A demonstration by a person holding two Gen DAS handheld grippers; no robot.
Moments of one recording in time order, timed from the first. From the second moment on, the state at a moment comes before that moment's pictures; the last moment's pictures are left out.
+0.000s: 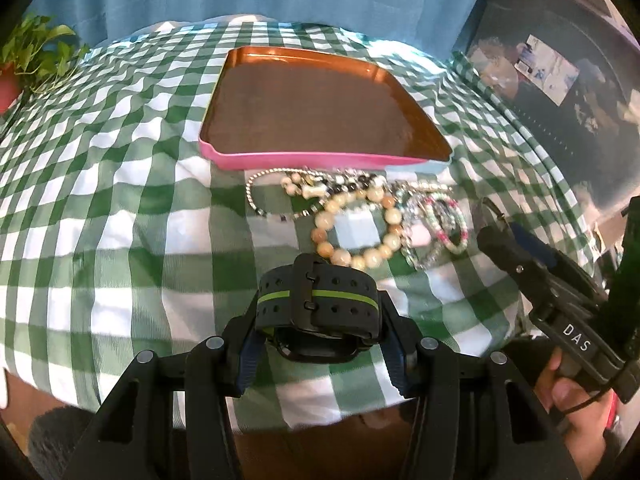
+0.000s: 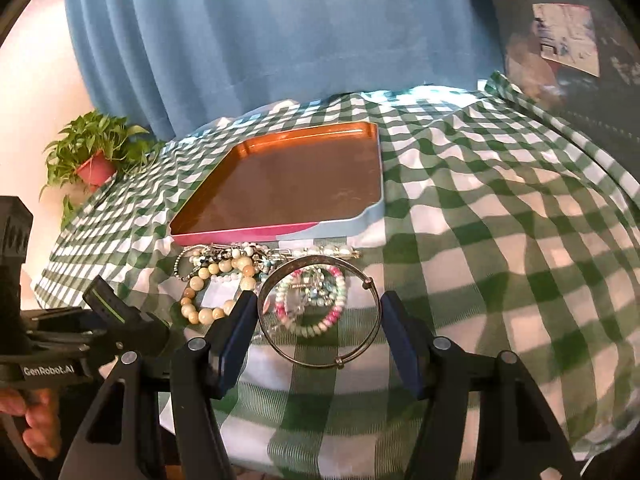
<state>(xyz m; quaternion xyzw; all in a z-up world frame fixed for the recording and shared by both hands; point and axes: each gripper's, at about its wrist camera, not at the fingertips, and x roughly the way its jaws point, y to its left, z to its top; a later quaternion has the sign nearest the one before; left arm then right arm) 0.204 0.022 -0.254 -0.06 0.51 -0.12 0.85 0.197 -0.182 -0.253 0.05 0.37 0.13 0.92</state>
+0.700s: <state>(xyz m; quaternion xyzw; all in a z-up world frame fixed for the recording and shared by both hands) 0.190 -0.026 -0.083 0.01 0.35 -0.14 0.93 0.176 -0.202 -0.152 0.07 0.34 0.16 0.92</state>
